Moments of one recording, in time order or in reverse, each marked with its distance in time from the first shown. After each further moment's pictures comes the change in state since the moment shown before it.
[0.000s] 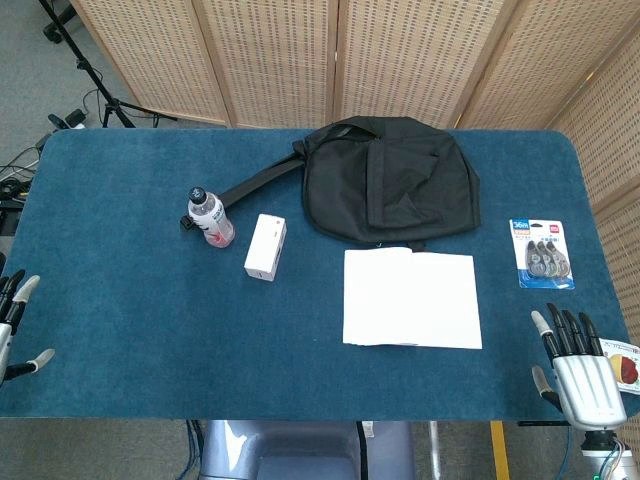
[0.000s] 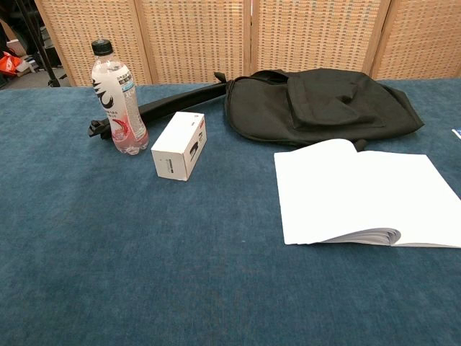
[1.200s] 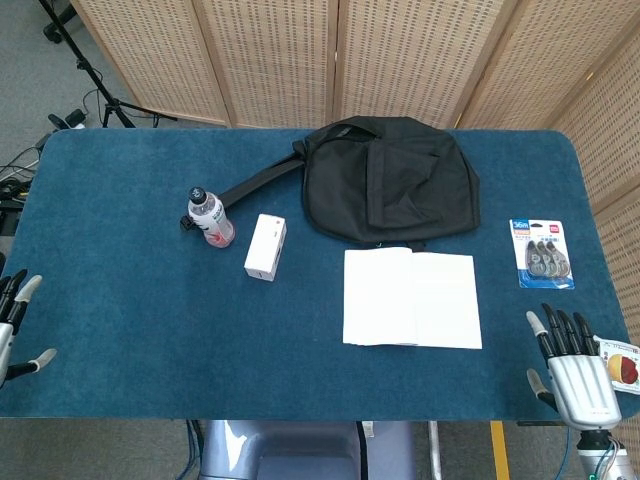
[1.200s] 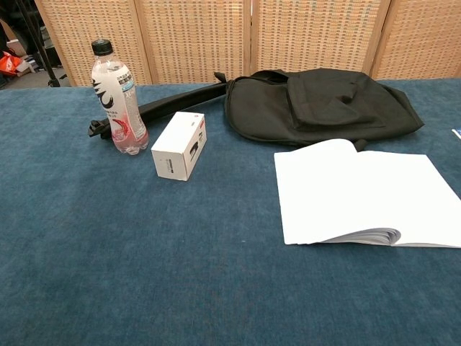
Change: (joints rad) left arm -0.001 -0.001 0.002 -0.003 0.009 0.002 0.002; right arm 0.003 -0.016 -0.003 0.002 -0.009 -0.001 -0.013
